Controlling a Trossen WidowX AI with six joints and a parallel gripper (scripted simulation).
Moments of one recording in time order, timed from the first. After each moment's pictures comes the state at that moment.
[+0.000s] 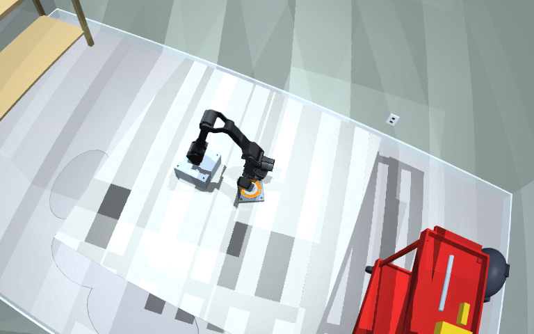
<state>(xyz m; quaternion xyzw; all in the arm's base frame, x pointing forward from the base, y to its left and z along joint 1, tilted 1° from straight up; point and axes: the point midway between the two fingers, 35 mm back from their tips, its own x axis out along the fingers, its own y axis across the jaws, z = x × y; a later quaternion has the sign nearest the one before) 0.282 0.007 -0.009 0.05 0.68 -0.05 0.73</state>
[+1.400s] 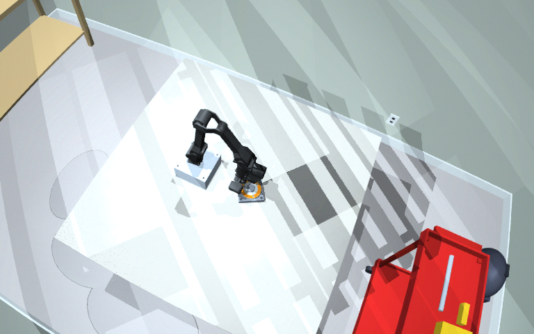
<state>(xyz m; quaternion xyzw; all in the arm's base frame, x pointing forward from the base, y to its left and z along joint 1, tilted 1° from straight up) 0.251 -0.028 -0.008 0.05 0.69 -0.05 0.72</state>
